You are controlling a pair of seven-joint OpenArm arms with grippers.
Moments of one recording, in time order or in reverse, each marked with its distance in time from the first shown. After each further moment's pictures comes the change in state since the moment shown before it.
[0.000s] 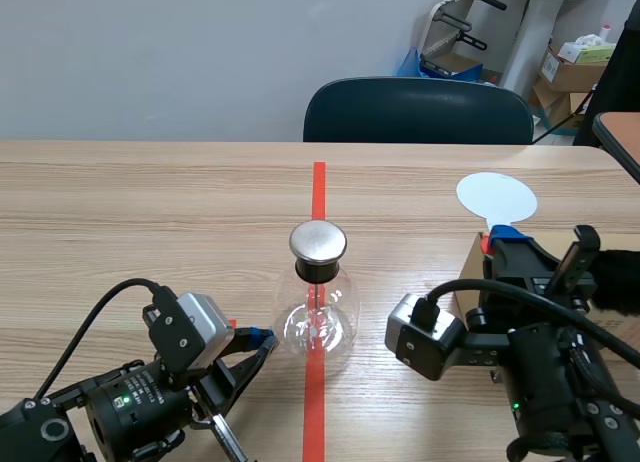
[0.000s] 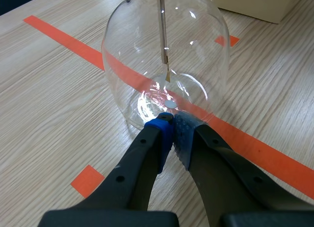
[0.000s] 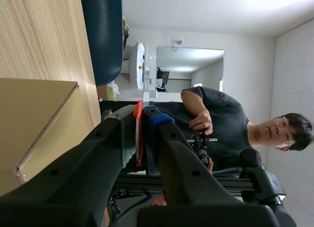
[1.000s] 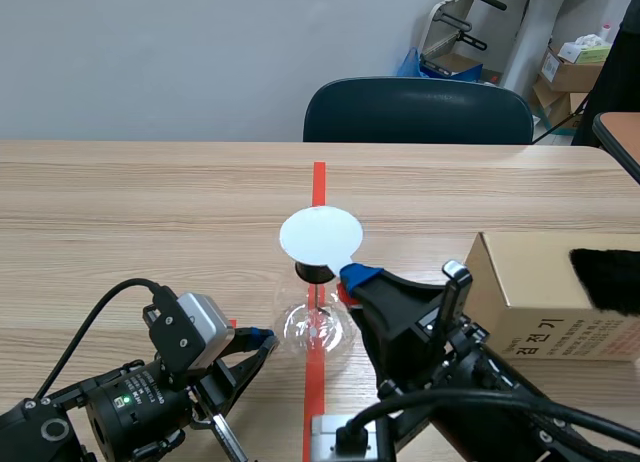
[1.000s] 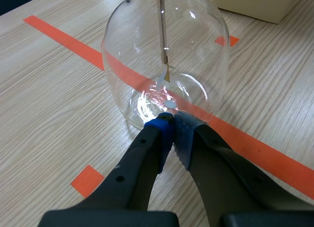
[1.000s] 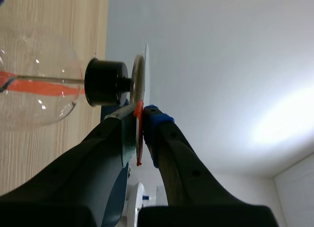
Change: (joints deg) left arm 0.0 0.0 0.0 0.0 0.0 0.0 0.0; right arm 0.0 0.0 0.0 0.0 0.0 0.2 39.8
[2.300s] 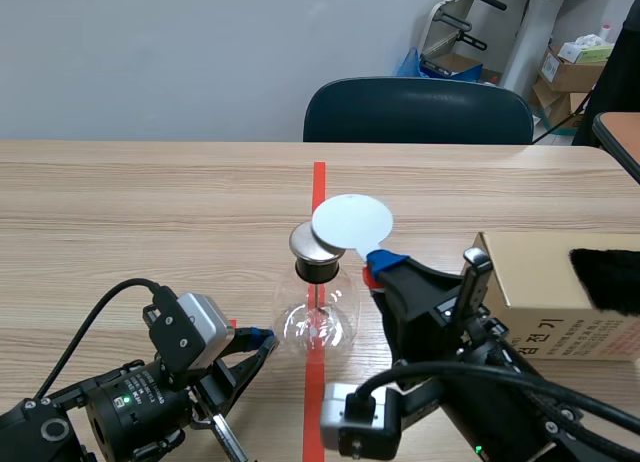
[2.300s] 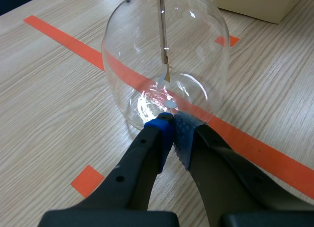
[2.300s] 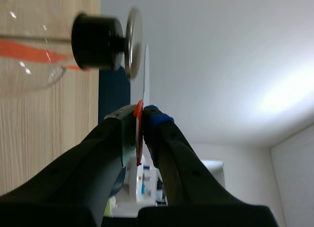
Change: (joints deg) left arm 0.0 0.0 0.0 0.0 0.0 0.0 0.0; right arm 0.0 0.0 0.0 0.0 0.0 0.0 -9.7
